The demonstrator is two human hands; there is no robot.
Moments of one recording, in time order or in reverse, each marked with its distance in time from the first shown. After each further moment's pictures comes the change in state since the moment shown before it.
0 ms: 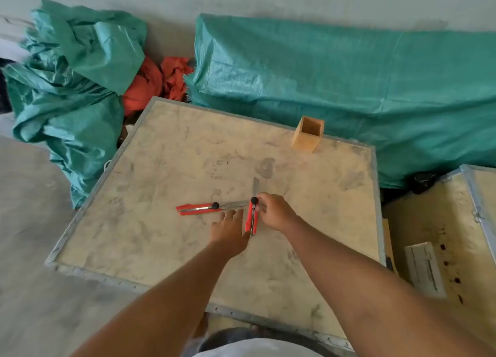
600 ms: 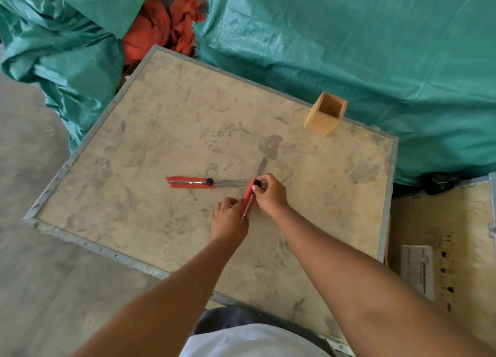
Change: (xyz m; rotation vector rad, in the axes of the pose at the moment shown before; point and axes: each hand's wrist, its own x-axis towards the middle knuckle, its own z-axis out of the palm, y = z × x) left_hand 0.011 0.021 0.052 -0.306 0.157 -0.198; right_hand 0.027 0.011 0.023 0.357 0.091 0.295
